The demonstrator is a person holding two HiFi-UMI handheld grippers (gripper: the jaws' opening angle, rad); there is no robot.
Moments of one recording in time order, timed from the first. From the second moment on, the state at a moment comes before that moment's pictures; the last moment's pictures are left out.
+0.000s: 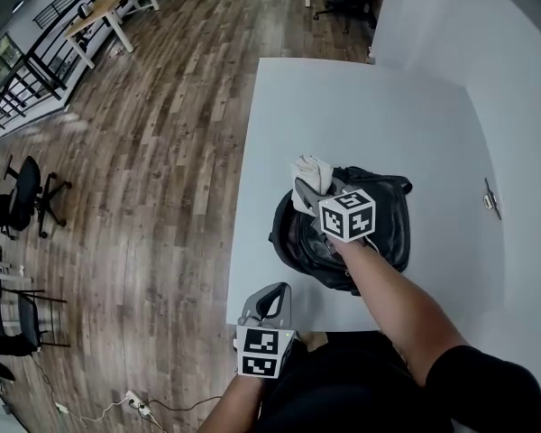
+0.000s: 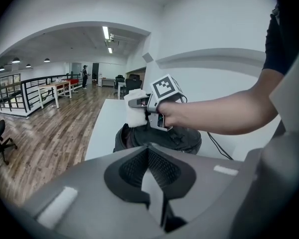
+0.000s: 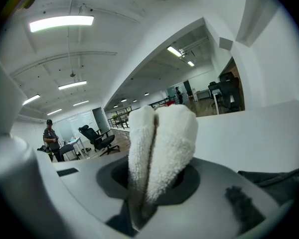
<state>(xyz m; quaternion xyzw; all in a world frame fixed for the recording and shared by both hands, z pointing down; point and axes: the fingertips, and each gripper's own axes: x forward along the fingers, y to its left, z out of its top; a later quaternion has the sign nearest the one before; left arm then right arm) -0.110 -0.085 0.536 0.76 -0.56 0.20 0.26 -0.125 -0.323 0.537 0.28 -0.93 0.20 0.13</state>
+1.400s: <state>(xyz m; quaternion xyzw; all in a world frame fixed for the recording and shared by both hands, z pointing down) -0.058 -0.131 0.538 0.80 -0.50 0.21 0.25 0.021 -0.375 0.531 0.40 -0.89 0.19 0.10</state>
